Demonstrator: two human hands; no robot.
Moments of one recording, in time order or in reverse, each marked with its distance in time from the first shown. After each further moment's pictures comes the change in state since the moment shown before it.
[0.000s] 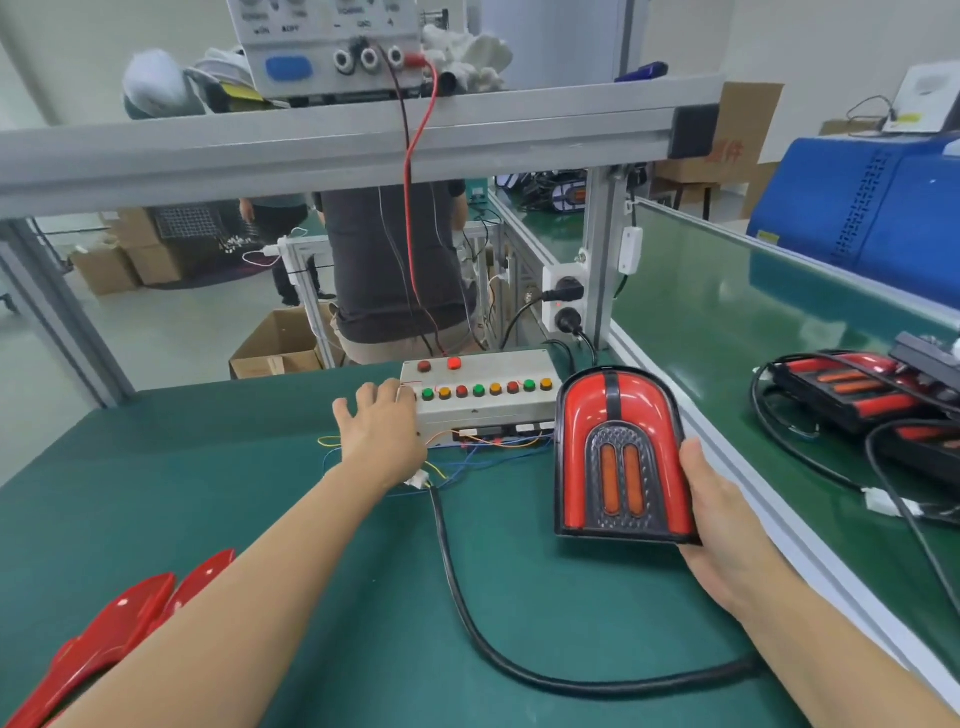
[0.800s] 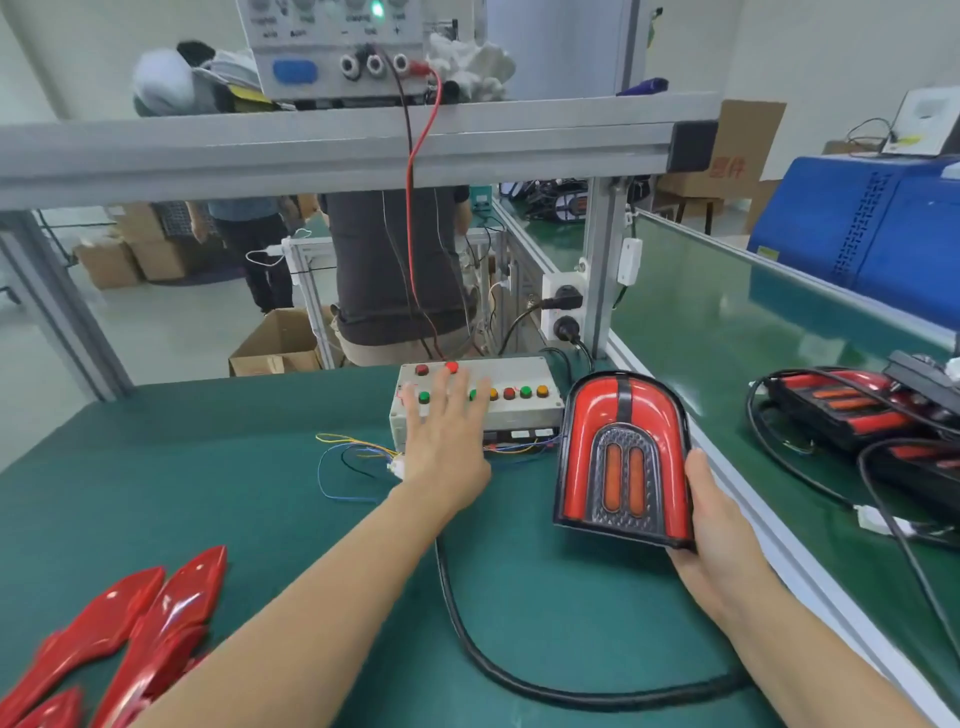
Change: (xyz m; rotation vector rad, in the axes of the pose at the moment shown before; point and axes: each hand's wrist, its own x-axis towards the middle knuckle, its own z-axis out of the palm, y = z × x) left_hand -0.013 0.065 0.011 -0.069 0.167 0.180; right_hand 0.007 0.006 -0.010 0.060 0.067 -0.014
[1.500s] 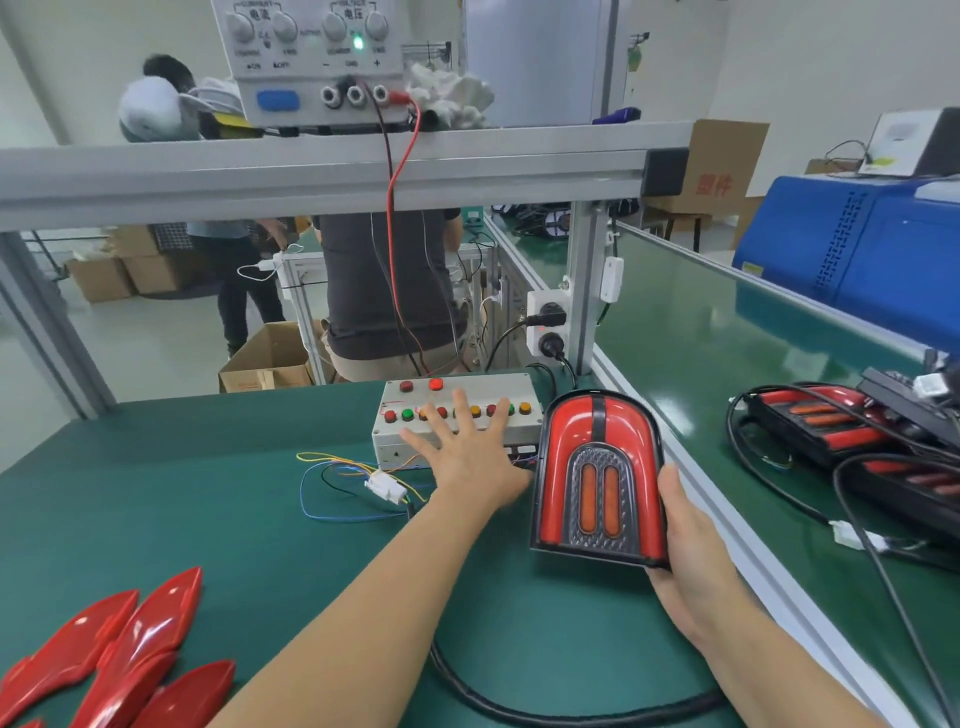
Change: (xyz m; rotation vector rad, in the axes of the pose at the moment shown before) left_hand 0.022 0.046 0.003 -0.124 -0.291 -0.210; right_hand -0.005 -0.005 0.006 -0.036 -0.054 -0.010
